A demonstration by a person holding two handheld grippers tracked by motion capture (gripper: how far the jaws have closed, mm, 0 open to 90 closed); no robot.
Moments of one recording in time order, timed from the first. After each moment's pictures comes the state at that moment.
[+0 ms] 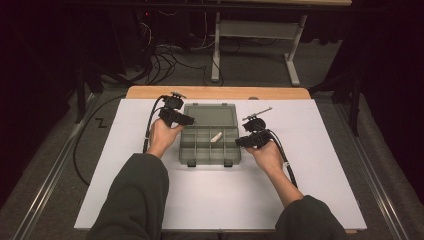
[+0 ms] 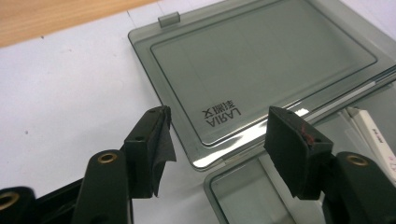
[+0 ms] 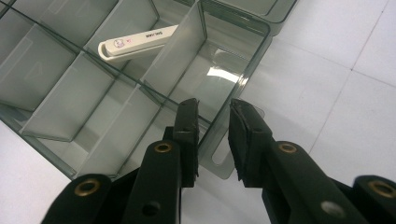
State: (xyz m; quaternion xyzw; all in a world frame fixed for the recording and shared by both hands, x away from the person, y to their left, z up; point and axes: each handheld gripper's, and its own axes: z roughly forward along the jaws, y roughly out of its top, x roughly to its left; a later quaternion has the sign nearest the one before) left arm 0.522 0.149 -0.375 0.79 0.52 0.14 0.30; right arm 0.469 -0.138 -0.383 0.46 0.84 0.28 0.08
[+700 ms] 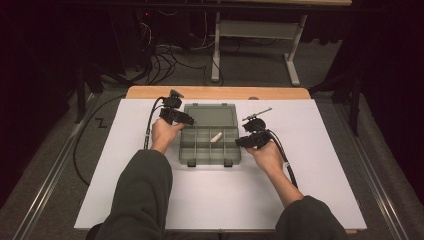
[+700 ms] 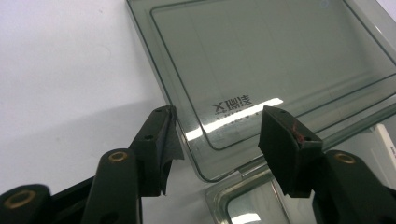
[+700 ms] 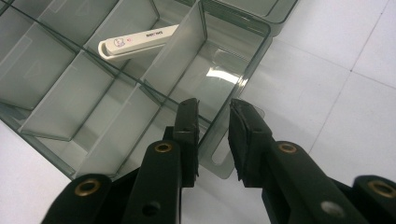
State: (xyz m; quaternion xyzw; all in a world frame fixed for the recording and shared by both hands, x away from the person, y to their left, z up) left arm 0.546 0.160 -0.397 0.76 0.58 0.04 0.30; right arm 0.469 -0.138 -0.383 0.45 0.84 0.28 0.08
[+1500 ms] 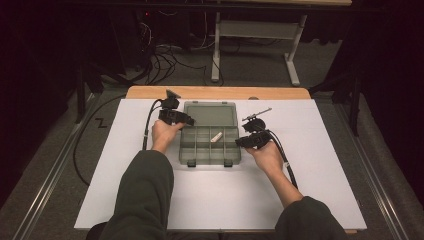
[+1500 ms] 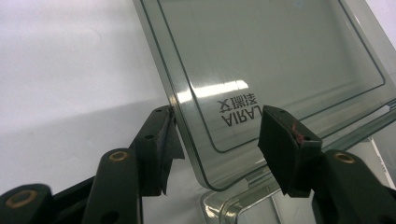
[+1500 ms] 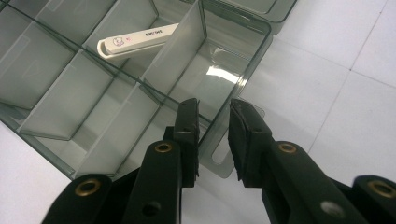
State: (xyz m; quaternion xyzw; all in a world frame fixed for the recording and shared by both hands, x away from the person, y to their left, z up) left arm 0.551 0.167 -0.406 0.74 0.59 0.01 0.33; right arm 0.468 -0.138 -0.383 0.45 0.84 0.27 0.08
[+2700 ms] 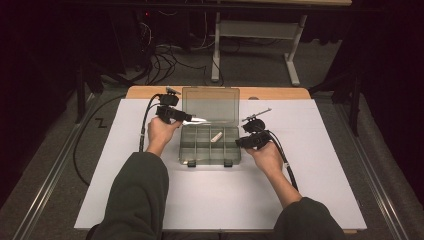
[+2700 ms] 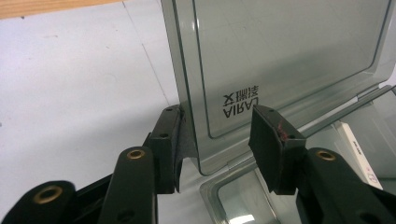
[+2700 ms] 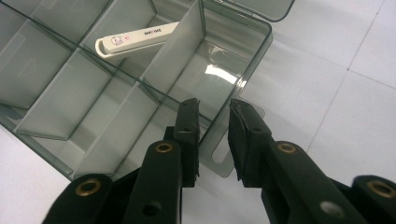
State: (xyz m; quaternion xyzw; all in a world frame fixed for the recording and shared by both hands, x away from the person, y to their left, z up) left arm 0.530 0.164 -0.374 0.77 0.54 0.08 0.34; right arm 0.466 -0.137 -0.383 0.45 0.84 0.27 0.09
